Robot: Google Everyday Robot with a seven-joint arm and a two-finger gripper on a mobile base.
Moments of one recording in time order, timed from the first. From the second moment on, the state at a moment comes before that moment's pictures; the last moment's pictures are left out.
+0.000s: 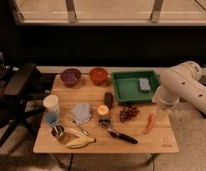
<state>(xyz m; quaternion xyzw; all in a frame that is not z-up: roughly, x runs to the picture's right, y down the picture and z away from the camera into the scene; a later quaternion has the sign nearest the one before) 0.286 0.105 0.684 -0.28 0.02 0.02 0.96</state>
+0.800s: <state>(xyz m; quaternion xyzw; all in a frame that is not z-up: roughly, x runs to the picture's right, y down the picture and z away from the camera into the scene) 0.256 0.109 0.683 -0.29 -0.02 -0.05 0.96</state>
